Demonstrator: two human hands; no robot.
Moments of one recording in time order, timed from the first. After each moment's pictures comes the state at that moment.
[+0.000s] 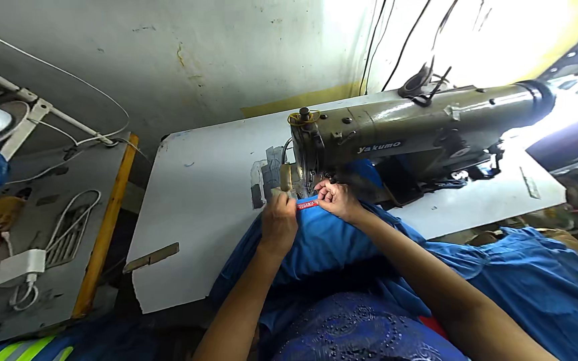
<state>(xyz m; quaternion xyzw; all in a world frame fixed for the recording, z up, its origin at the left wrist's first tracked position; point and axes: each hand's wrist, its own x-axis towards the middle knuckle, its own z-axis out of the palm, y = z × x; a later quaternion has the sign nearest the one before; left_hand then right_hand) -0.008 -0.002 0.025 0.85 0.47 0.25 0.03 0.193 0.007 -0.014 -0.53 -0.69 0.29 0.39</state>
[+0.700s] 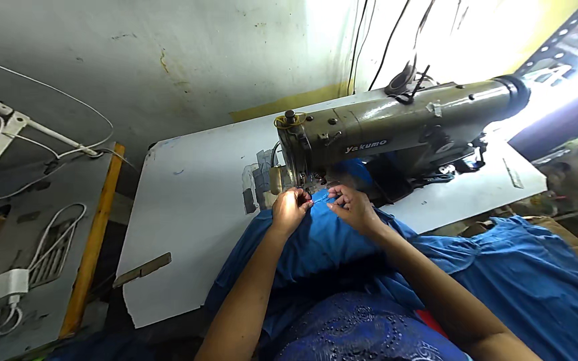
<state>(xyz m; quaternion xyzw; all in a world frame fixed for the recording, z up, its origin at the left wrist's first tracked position) 0.027 0.036 0.039 0.79 0.52 0.09 0.32 0.210 -0.048 0.021 -0.60 -0.62 0.31 0.40</state>
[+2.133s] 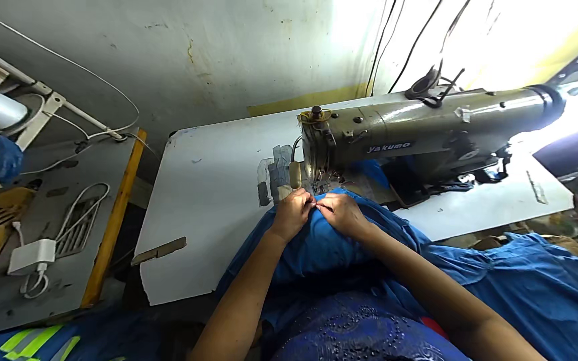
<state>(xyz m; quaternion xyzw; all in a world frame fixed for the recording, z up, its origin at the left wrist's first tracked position) -0.010 0.026 0.024 0.85 0.40 0.21 0.26 0.167 -0.024 0.012 -0.54 -0.76 0.19 0.31</state>
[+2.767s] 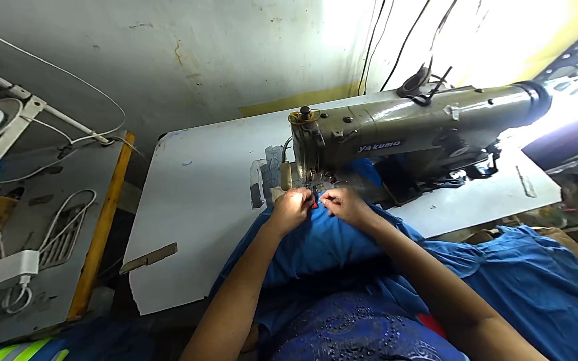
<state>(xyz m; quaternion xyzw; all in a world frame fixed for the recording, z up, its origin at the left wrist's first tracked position) 0.003 0.040 0.034 0.88 0.38 0.12 0.28 0.197 -0.021 0.033 -0.58 -0.67 0.37 0.28</state>
